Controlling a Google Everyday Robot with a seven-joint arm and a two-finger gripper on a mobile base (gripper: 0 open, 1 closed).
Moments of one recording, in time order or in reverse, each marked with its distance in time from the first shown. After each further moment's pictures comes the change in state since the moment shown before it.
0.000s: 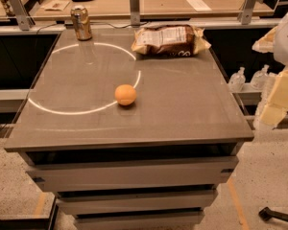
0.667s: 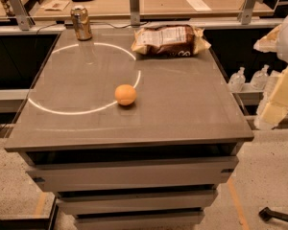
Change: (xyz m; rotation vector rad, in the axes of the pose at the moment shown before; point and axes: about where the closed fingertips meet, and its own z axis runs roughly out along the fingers) arm 0.000 -0.001 -0.002 -0.008 -0.037 0.018
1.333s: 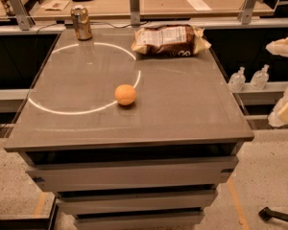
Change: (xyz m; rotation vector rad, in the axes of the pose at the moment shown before) arm 0.032 -0.024 0.013 0.008 -0.324 0.015
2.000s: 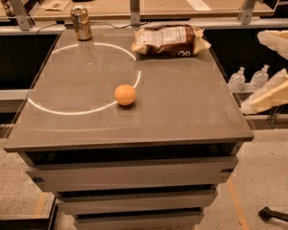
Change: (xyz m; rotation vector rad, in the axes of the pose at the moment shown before) arm -0.046 -0.005 0.006 0.122 -0.379 0.039
